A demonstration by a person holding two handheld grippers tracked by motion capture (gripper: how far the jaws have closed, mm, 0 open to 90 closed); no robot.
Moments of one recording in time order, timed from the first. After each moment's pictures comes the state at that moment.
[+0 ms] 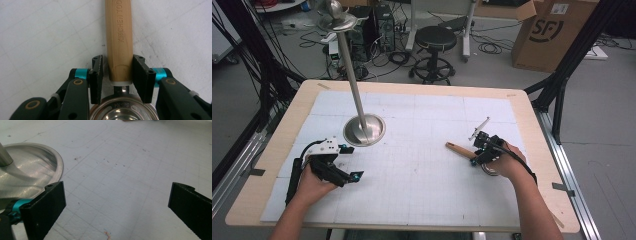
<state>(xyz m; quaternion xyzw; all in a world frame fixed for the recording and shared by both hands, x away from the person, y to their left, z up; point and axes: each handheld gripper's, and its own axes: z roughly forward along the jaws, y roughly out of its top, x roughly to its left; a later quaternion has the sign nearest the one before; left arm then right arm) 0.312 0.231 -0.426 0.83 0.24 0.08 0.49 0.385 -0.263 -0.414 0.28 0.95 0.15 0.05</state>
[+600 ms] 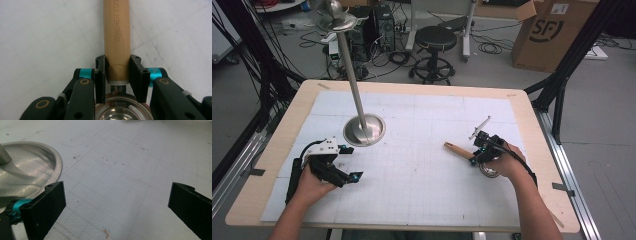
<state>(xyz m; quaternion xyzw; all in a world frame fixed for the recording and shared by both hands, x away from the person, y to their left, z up) 0.312 0.233 -0.426 0.83 0.24 0.08 0.49 0.384 -0.262 -0.409 0.28 0.94 0.17 0.03</state>
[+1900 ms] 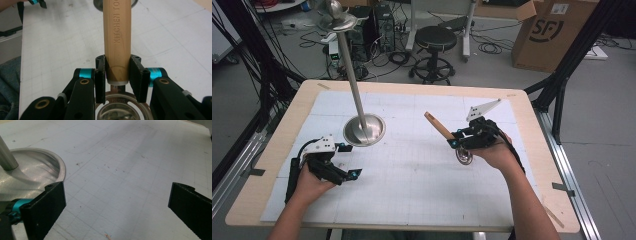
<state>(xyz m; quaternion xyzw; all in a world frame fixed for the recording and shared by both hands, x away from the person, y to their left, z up) 0.313 0.238 -0.423 0.82 0.25 0.08 0.51 0.371 -0.228 -0.337 0.20 0.89 0.42 0.03</state>
